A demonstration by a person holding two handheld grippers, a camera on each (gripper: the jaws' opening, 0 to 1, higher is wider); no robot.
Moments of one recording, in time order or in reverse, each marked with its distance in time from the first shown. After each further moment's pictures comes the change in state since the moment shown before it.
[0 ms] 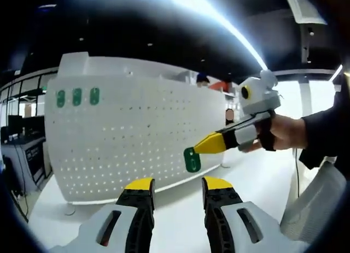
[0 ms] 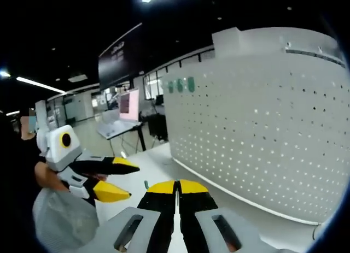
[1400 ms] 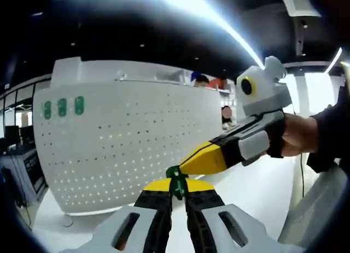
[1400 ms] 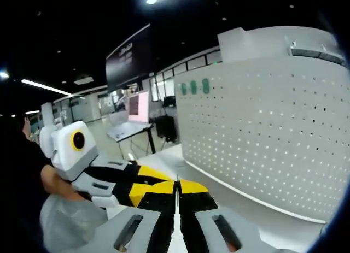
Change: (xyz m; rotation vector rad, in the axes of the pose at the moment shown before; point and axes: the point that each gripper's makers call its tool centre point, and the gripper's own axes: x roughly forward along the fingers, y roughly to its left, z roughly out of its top) left arm 0.025 -0.015 0.011 0.056 0.010 -0.020; right arm 0.004 0.028 0.003 0.018 -0.016 0.059
